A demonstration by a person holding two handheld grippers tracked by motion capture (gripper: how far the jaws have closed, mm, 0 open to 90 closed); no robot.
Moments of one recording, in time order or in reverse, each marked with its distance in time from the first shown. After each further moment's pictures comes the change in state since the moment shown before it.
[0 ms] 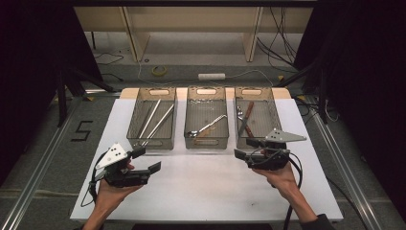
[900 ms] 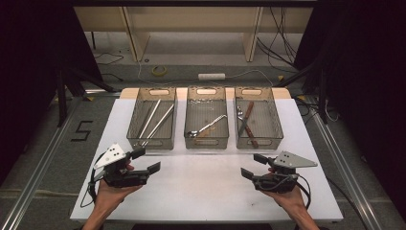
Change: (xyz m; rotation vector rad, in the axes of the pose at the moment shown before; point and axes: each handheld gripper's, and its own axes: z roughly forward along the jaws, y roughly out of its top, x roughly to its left) left arm 0.002 -0.001 -0.001 -0.005 -0.014 -0.026; right arm 0.018 -0.042 -0.027 -0.038 -0.027 -0.053
